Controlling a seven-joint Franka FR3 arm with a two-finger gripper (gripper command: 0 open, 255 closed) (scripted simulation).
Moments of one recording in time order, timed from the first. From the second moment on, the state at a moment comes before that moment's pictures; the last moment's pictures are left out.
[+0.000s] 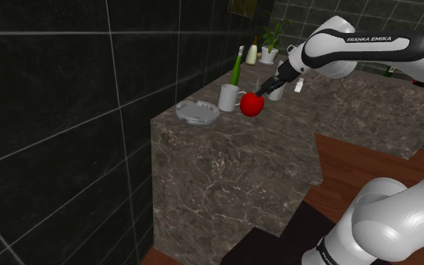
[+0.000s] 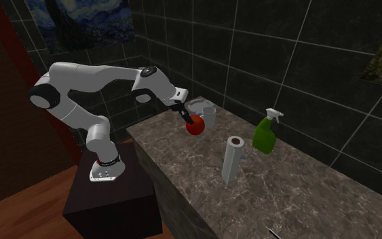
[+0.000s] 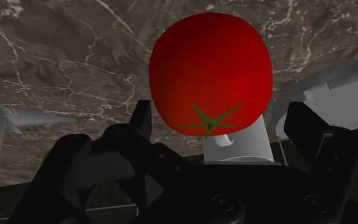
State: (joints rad) arm 0.05 -0.52 -0.34 -2.32 0.12 2.33 -0.46
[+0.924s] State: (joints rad) arm 0.05 -0.52 -0.34 -2.32 0.12 2.33 -0.46
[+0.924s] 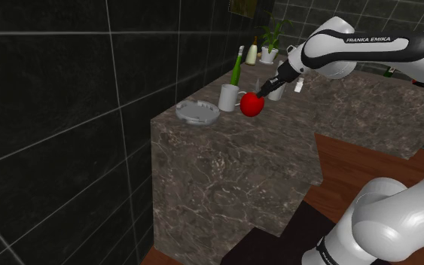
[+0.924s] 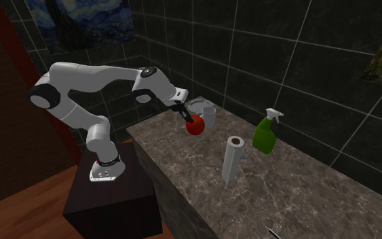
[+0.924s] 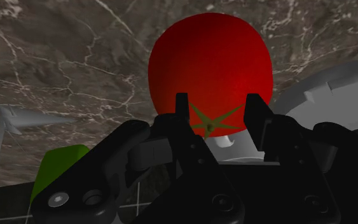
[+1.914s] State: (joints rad) arm 0.05 -0.51 -0.33 -2.16 0.11 2.18 -0.42
